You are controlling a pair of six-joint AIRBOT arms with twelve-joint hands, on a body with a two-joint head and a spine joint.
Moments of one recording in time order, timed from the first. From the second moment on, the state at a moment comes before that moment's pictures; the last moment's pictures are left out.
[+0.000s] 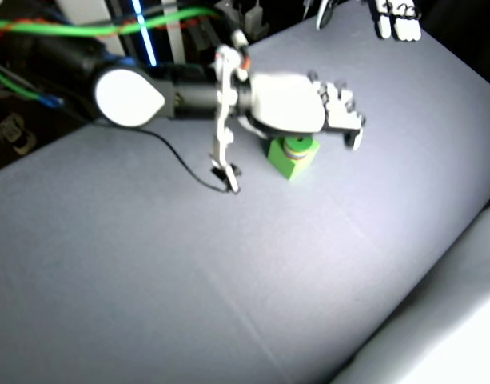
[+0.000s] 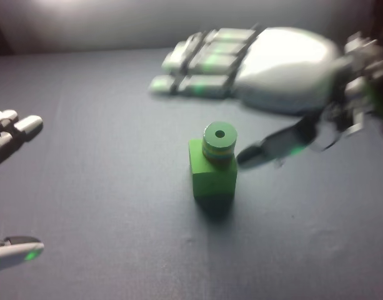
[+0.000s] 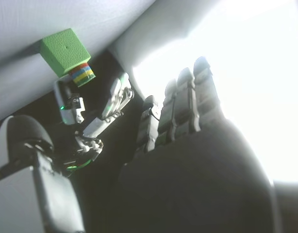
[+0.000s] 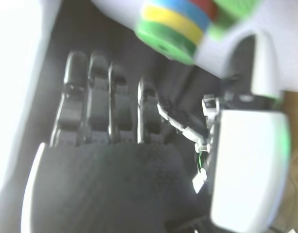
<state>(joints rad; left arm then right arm) 1.36 -0.75 0.82 -0.36 -1.48 0.79 -0.37 -1.15 1.26 -0.57 0.62 -0.69</state>
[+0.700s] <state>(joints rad) 1.20 -0.83 0.91 -0.30 -1.61 0.68 -1.09 -0.84 1.00 0.17 1.50 -0.74</state>
